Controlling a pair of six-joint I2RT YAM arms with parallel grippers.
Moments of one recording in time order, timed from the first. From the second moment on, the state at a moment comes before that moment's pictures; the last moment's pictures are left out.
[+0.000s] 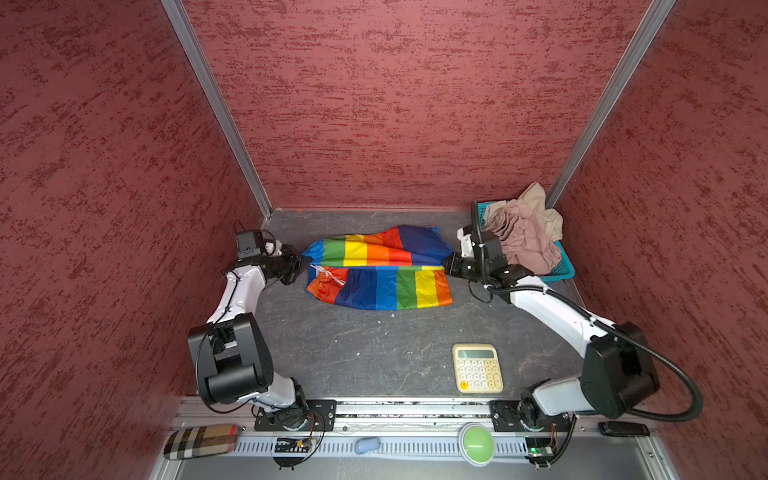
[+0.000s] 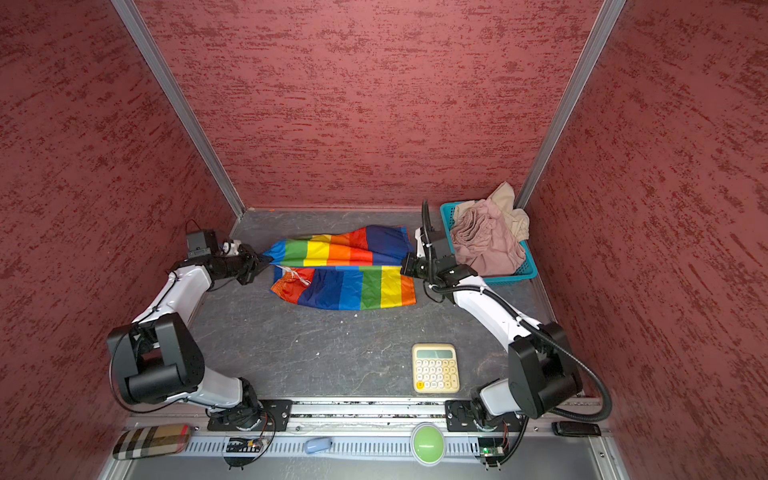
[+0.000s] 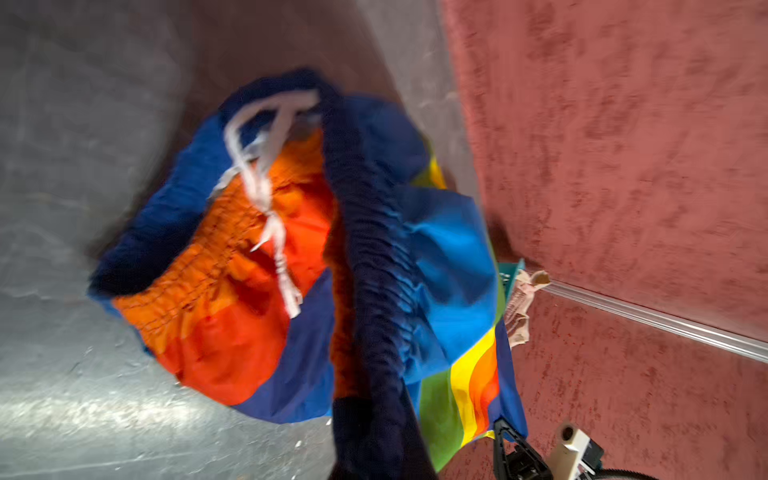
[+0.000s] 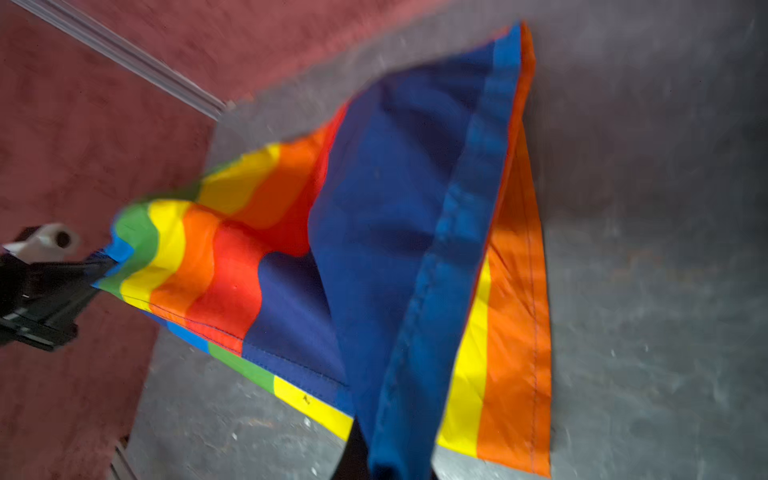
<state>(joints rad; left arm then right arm) 0.33 1.52 1.03 -0.52 0.72 -0.77 0.42 1.47 0.96 -0.22 -0.22 0.60</state>
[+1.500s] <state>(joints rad) 0.38 1.54 0.78 -0.49 0.66 -0.74 0.46 1.66 0.83 -0.07 -0.23 0.73</state>
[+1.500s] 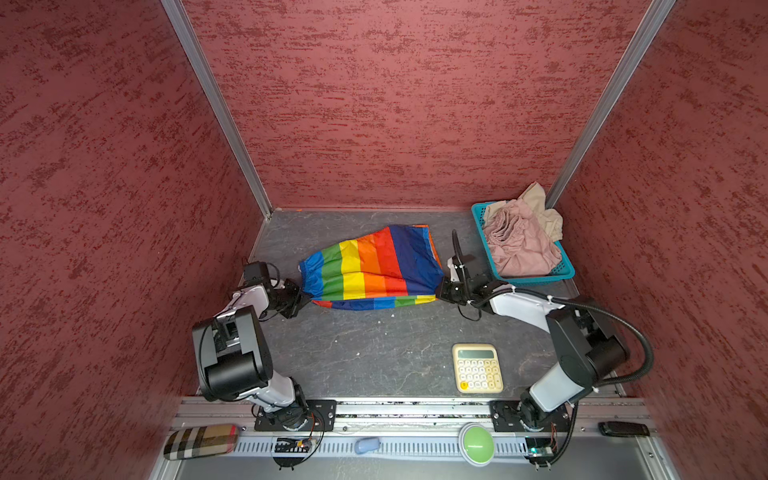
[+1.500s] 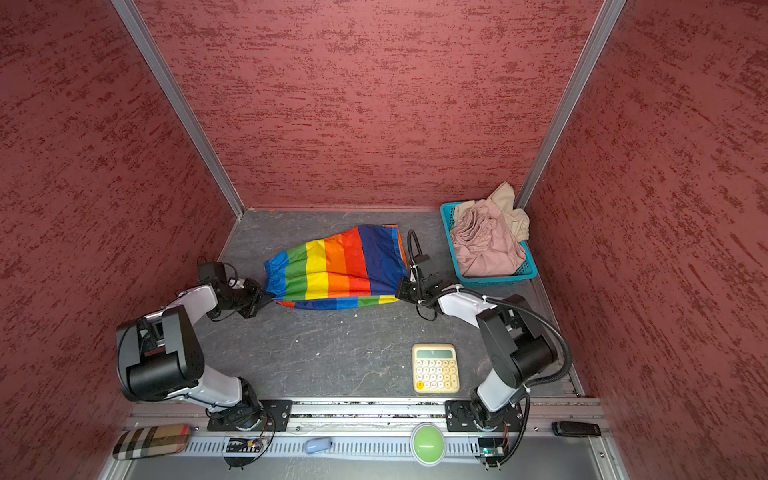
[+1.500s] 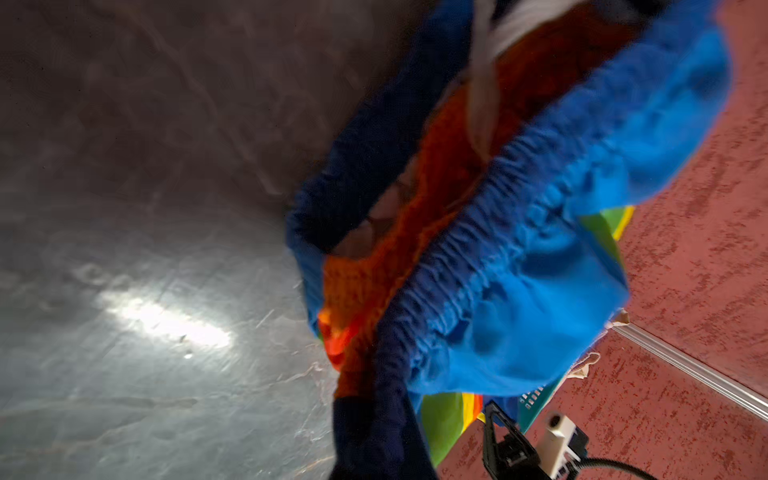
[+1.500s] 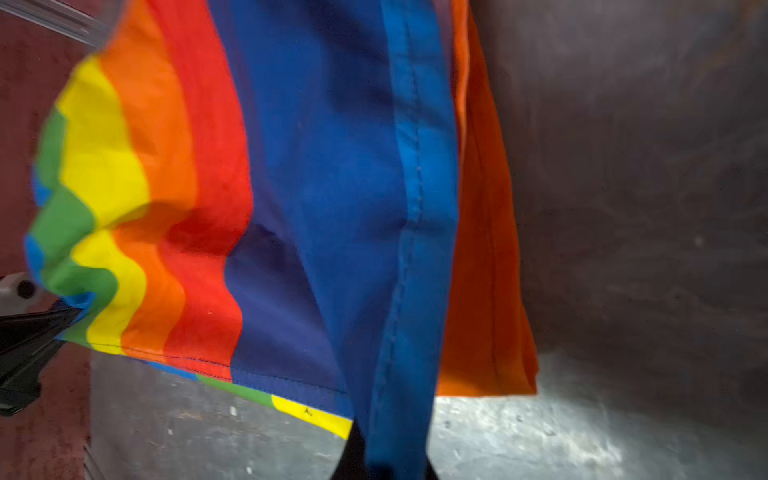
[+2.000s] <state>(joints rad) 0.41 1.45 0.93 -0.58 0.59 -0.71 0.48 1.65 0.92 -0.16 -0.20 0.70</state>
